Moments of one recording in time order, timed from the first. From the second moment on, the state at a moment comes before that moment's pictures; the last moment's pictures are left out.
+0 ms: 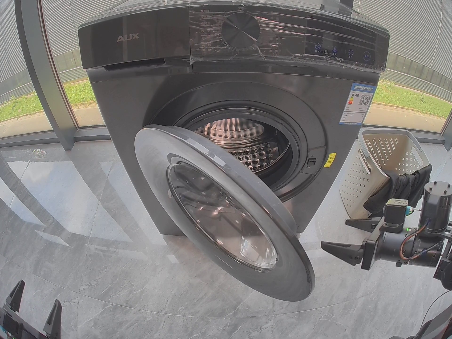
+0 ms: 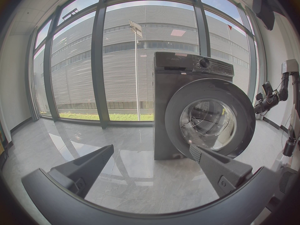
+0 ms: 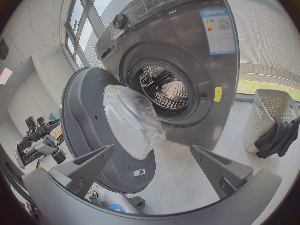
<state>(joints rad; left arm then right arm) 0.00 0.02 -0.02 0.00 -0.01 0.01 0.41 1.45 -0.31 -0.79 0.30 0.08</state>
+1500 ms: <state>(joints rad) 0.00 0.02 -0.02 0.00 -0.01 0.01 0.50 1.95 -0.57 -0.92 0.14 0.11</state>
